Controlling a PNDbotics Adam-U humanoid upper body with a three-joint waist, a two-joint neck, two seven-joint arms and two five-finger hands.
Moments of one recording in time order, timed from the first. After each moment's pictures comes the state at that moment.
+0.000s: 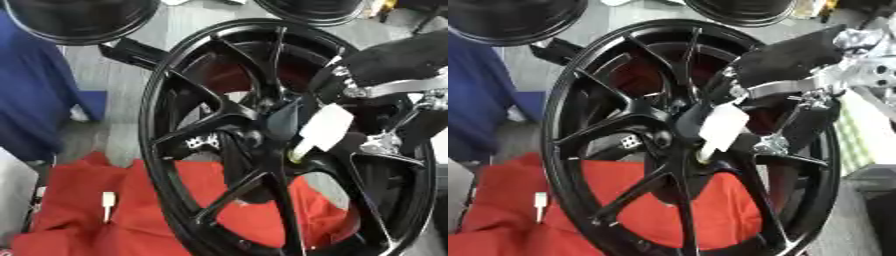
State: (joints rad) left arm -0.52 0.77 0.05 -1.77 0.62 0.12 0.40; right arm -0.78 -1.02 0.36 -1.99 0.27 -0.16 0.91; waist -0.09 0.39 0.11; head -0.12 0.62
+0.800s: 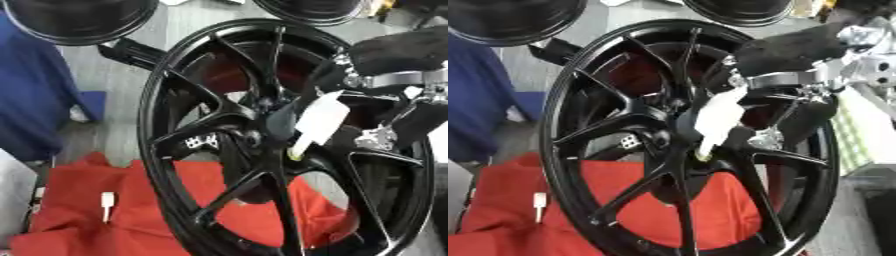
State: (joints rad) left arm -0.52 0.76 0.05 -1.77 0.62 0.12 0.40; right arm -0.78 -1.02 0.36 -1.99 0.27 -0.12 0.77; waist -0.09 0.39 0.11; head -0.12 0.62
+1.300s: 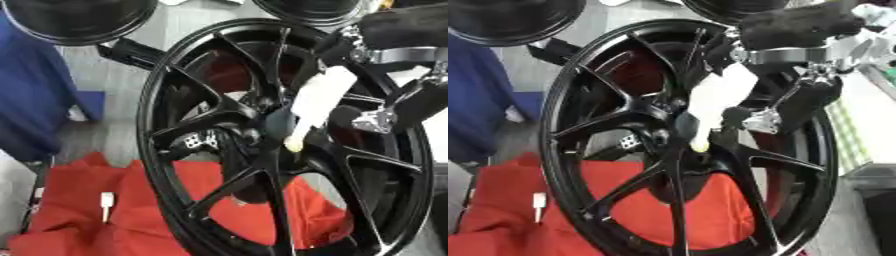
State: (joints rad) left arm -0.52 0.76 0.05 -1.77 0.62 0.12 0.40; right arm -0.82 -1.01 0.32 -1.99 0.25 -0.12 0.75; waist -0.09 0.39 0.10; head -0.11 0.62
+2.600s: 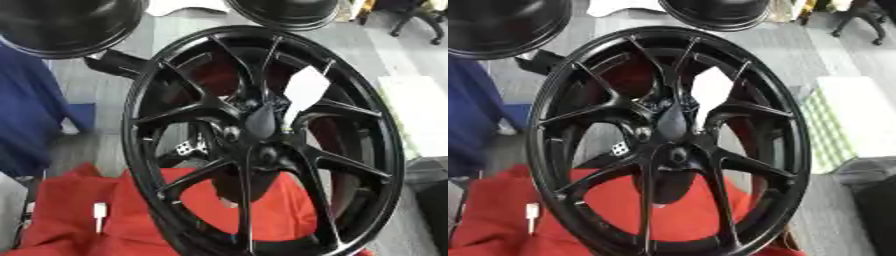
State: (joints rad) left arm -0.45 0.79 0.09 -1.76 0.62 0.09 0.44; right arm -0.50 -1.18 -0.24 -1.72 0.28 0.07 0.42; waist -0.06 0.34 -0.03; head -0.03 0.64
